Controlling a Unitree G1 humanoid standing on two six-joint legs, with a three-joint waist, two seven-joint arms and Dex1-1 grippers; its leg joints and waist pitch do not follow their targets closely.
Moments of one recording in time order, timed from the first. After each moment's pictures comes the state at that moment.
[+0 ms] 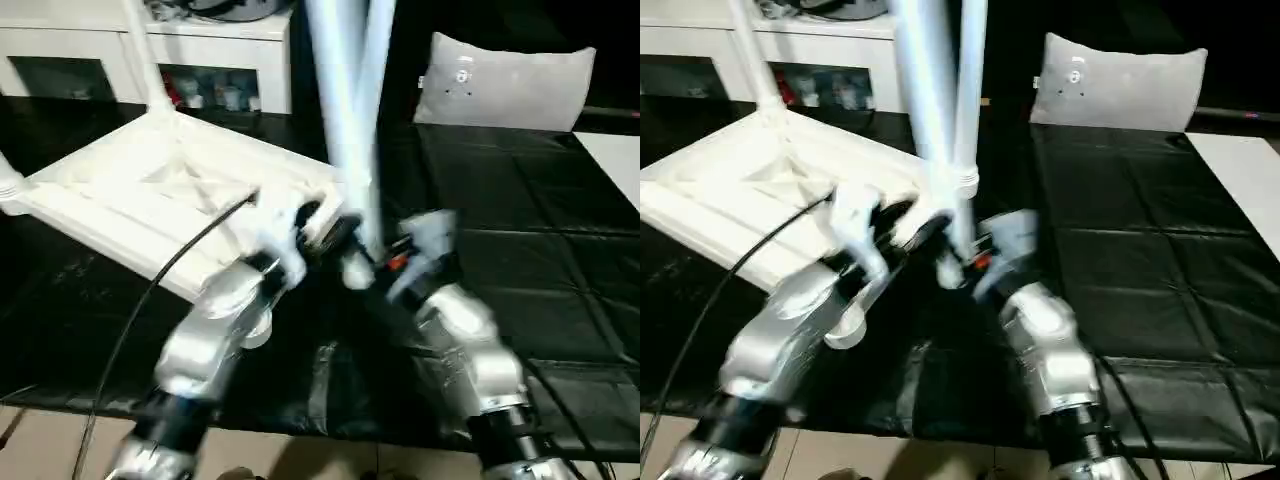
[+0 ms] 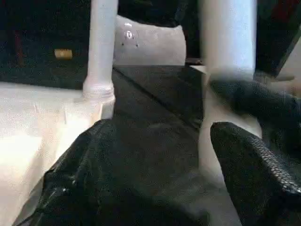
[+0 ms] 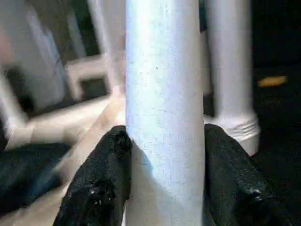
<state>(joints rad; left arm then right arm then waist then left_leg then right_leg) -0.30 0.14 -0.12 0.06 -0.36 0.26 -0.46 -0.34 -0.03 -0.06 0.25 0.35 0.03 0.44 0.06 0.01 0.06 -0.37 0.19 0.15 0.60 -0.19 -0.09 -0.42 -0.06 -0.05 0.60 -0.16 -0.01</state>
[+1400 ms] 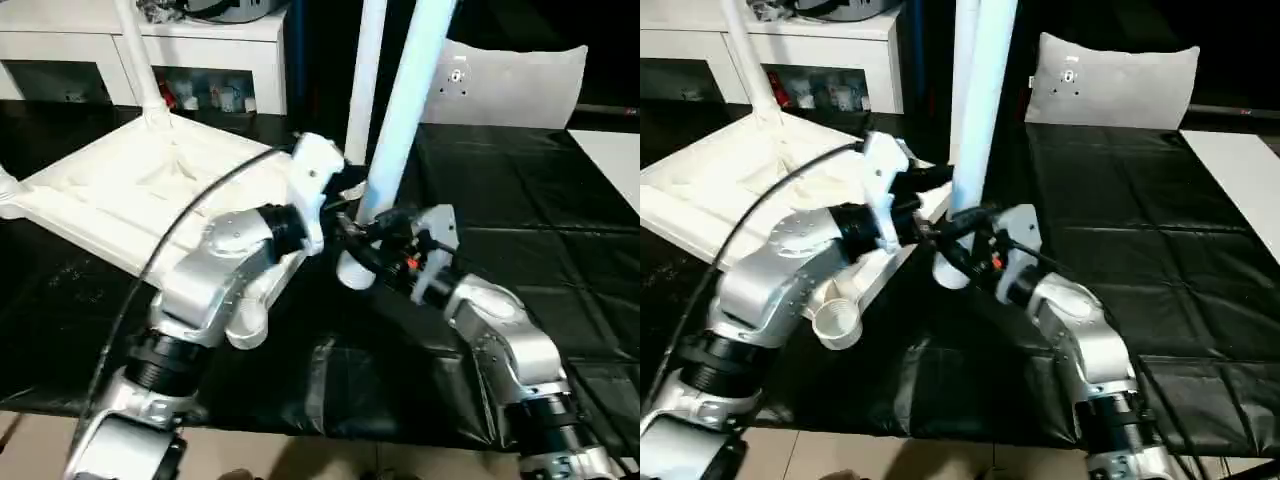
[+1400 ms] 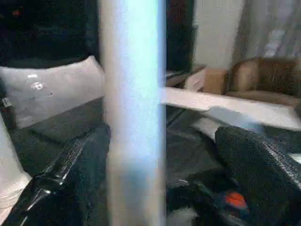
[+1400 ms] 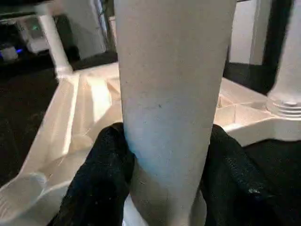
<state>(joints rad) -0.58 0.25 -0.18 -0.07 -0.44 0.47 -0.72 -0.35 -0.18 0.05 0.16 0.35 0.26 0.61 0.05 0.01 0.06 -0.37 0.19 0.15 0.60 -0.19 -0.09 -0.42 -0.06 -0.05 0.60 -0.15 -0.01</state>
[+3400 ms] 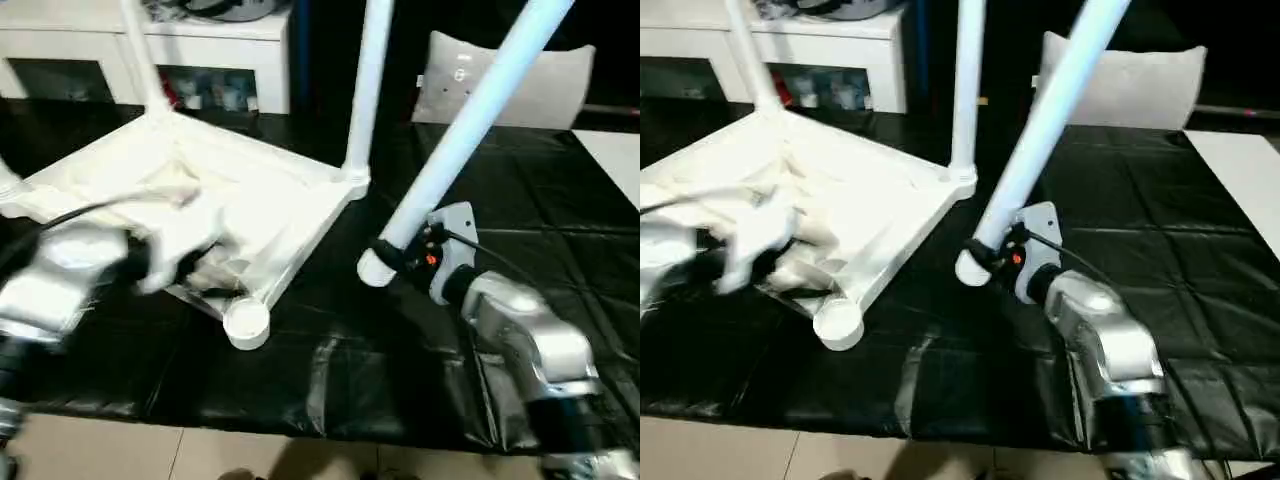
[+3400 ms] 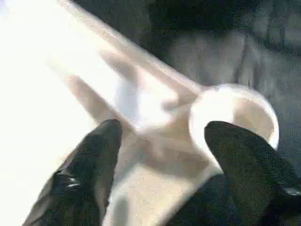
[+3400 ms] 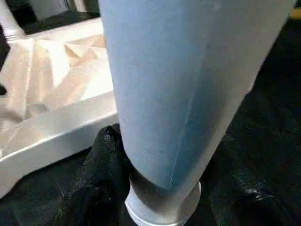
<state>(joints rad) -0.51 0.83 -0.27 0.32 -0.12 0.12 -1.23 -0.34 -0.28 0.04 0.02 0.32 0.51 0.53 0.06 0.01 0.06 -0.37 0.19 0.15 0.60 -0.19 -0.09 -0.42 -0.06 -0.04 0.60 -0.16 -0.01</state>
